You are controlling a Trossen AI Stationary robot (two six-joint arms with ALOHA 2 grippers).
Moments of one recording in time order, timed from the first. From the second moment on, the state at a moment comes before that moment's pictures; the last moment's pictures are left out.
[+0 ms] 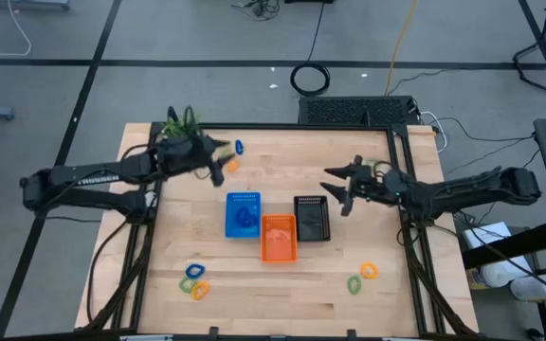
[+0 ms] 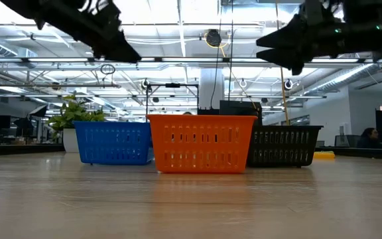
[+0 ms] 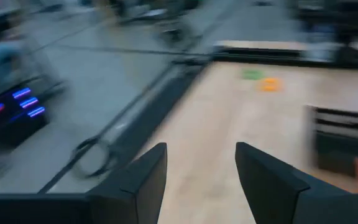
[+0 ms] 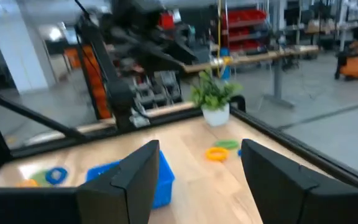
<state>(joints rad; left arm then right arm) 0.35 0.97 0.64 0.02 -0.20 0.10 -0.05 0.92 0.25 0.71 0.23 0.16</state>
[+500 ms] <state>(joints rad) 0.63 1.55 1.14 -0.52 -0.07 -0.08 -0.05 0.89 0.17 0.84 0.23 0.17</state>
